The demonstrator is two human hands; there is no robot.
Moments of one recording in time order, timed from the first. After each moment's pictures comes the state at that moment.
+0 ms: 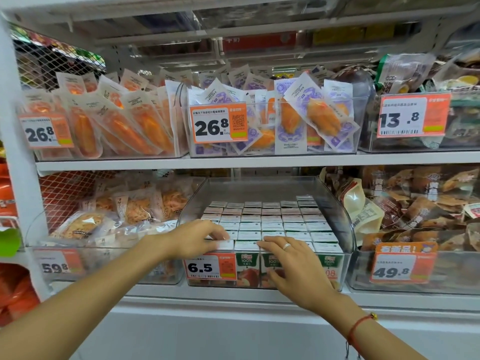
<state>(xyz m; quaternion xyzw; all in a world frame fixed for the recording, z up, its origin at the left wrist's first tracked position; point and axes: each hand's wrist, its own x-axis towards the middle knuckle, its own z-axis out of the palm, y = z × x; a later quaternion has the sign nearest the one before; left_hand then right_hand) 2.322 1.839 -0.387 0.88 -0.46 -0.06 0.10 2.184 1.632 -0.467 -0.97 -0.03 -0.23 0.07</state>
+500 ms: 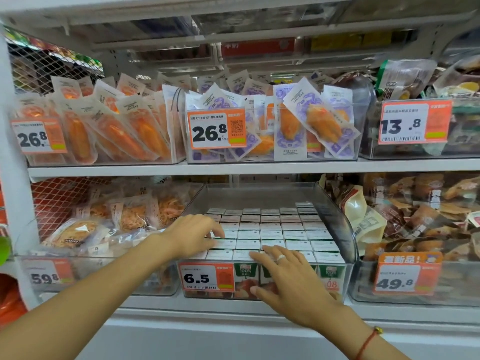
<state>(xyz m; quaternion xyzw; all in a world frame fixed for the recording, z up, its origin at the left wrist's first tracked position) 2.339 1.828 -0.379 0.89 -0.45 0.06 -0.01 2.180 1.645 -0.453 -0.99 -0.02 -0.15 0.04</state>
